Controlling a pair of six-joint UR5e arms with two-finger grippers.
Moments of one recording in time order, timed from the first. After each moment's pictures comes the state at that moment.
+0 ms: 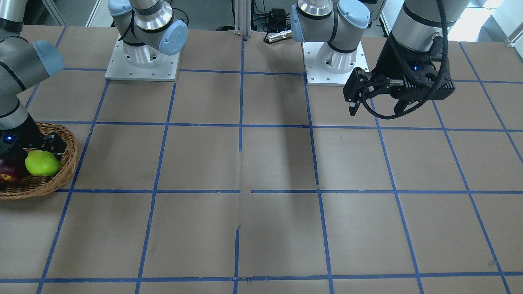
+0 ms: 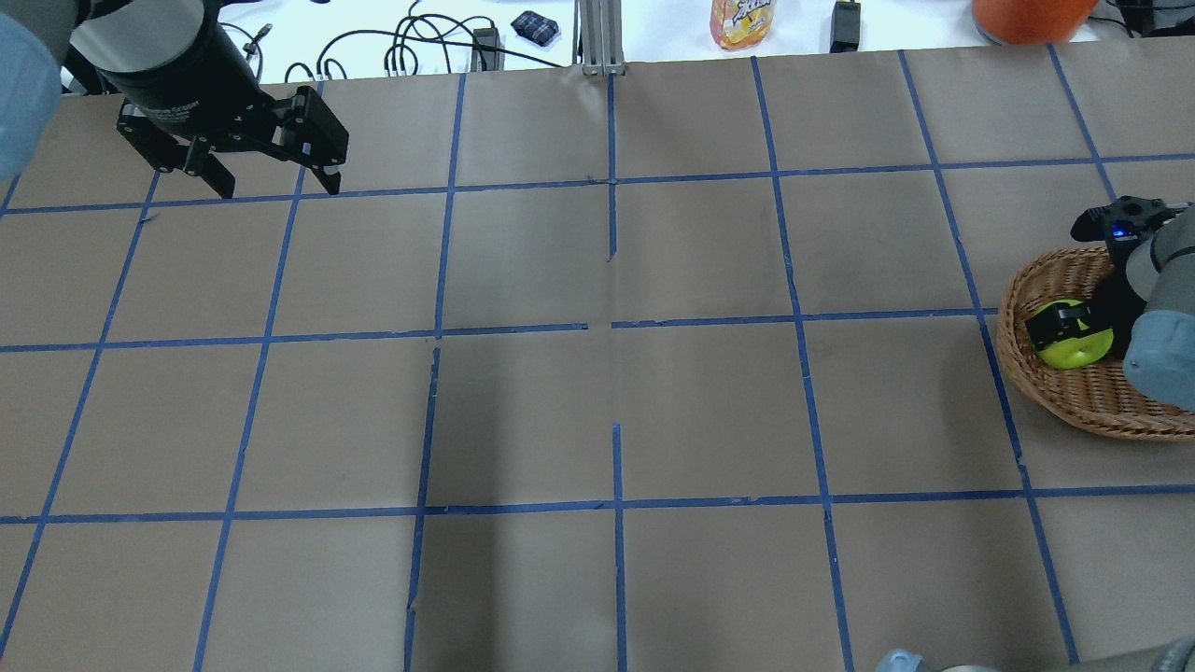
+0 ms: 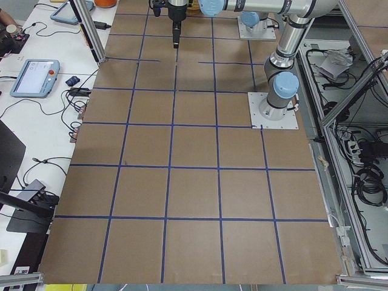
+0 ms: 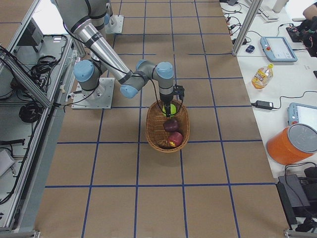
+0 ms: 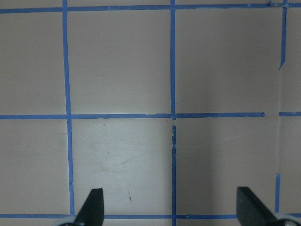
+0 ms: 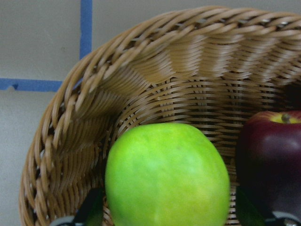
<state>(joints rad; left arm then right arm) -1.52 -1.59 -1.50 -1.54 1.58 0.05 0.98 -1.39 2.12 -2.45 -1.62 -0.65</state>
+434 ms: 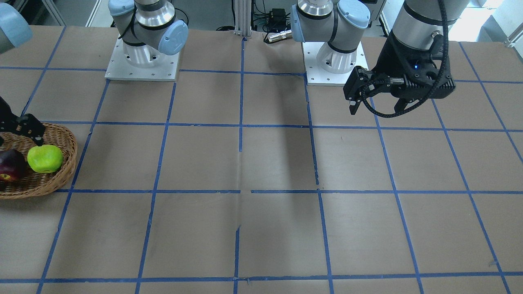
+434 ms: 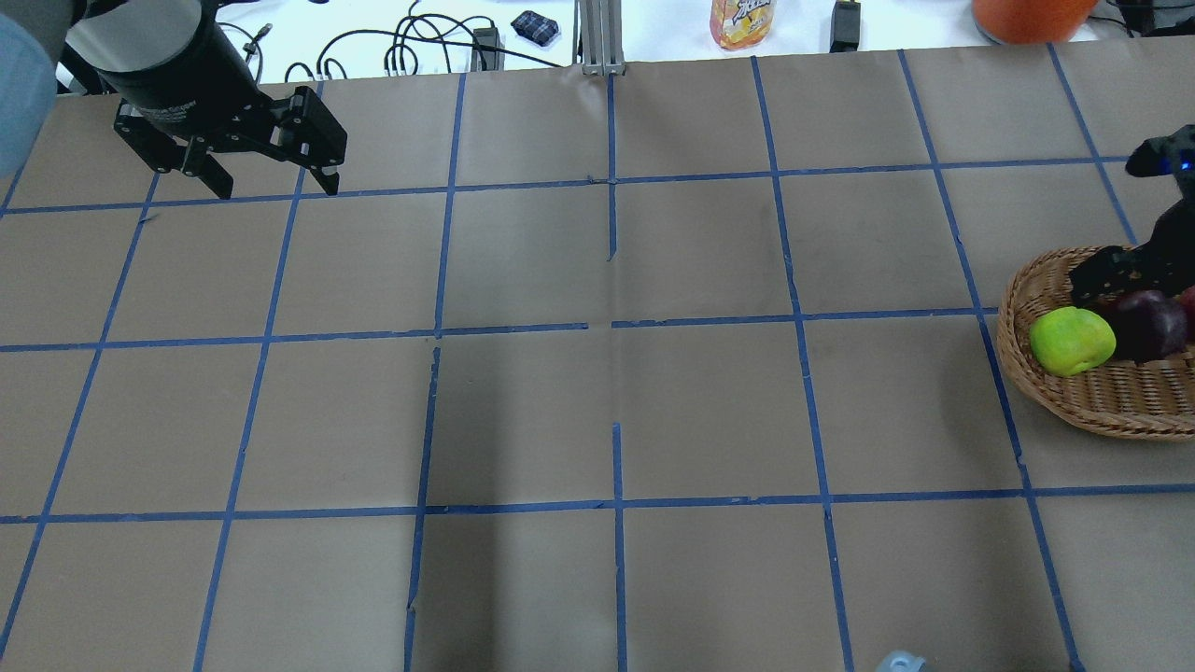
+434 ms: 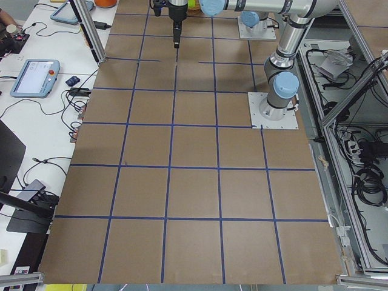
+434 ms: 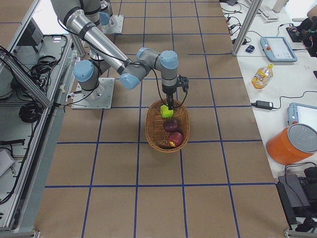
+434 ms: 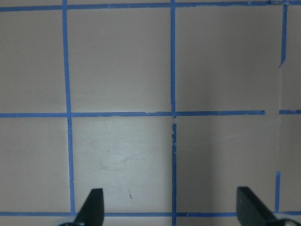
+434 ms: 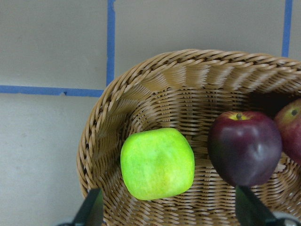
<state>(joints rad) -1.52 -1.58 -1.50 -1.55 1.59 0.05 0.99 -1.51 1.89 -2.02 -1.59 -0.64</state>
